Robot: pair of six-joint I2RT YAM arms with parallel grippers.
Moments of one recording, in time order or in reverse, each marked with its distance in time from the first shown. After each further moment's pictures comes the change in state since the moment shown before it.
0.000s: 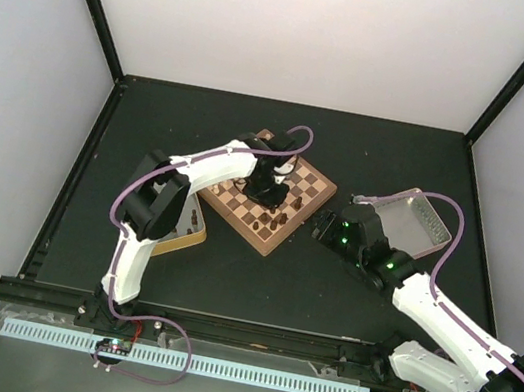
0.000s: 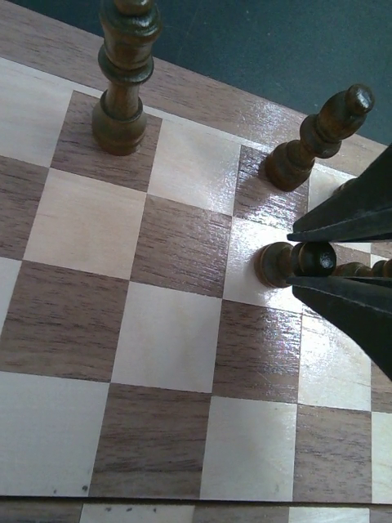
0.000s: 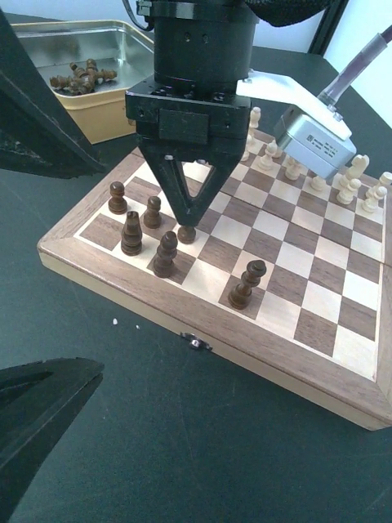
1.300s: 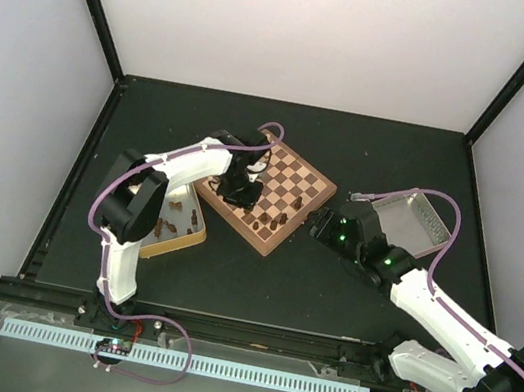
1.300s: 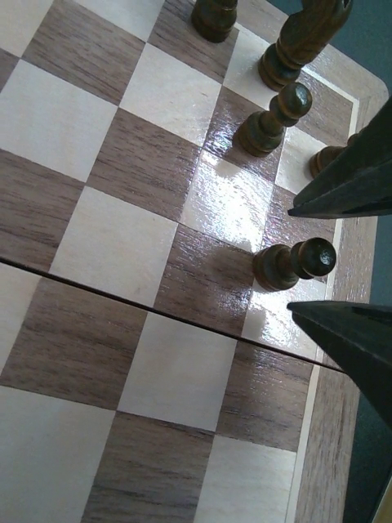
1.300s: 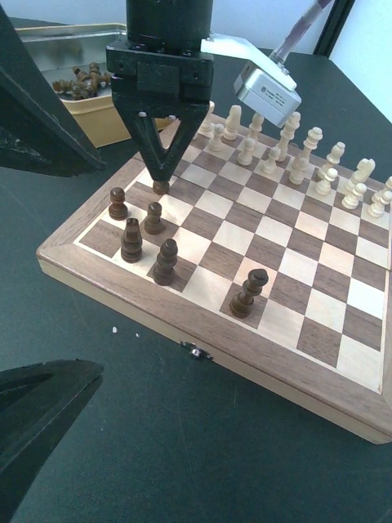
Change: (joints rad) left arm 0.105 -0.138 -0.193 -0.014 -0.011 -0.023; right arm 0.000 0.032 0.022 0.003 -0.016 0.000
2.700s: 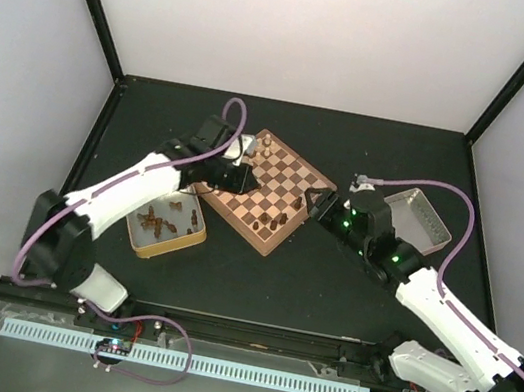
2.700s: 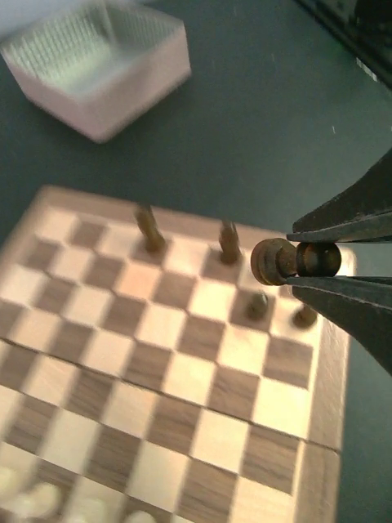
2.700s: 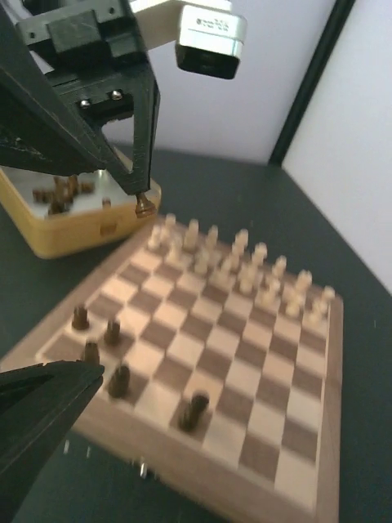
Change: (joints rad) left arm 0.039 -0.527 -0.320 0.402 0.196 -0.091; right arm 0.005 -0.020 0.106 0.111 -0.056 0.072
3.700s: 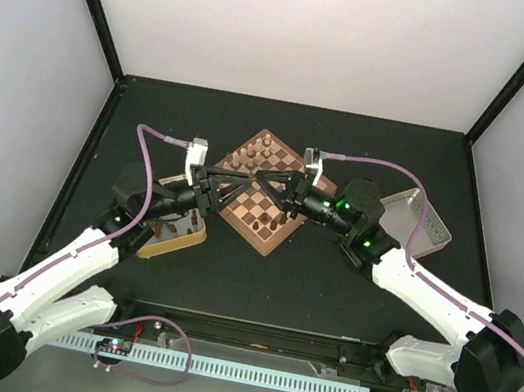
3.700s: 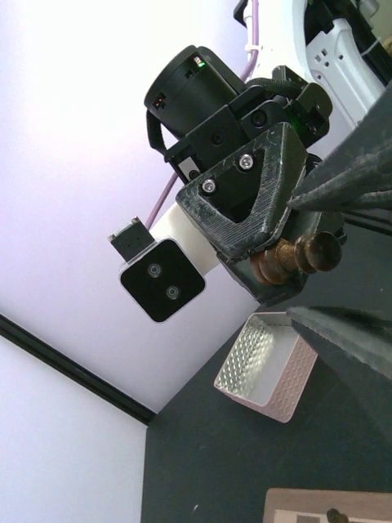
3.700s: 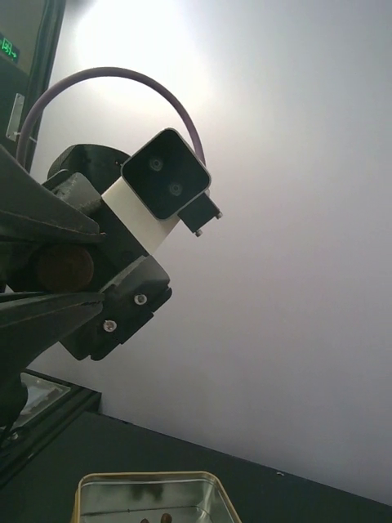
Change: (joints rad) left arm 0.002 -0.565 -0.562 0.945 0.274 -0.312; right arm 0.077 0.201 0.026 0.711 -0.529 0.396
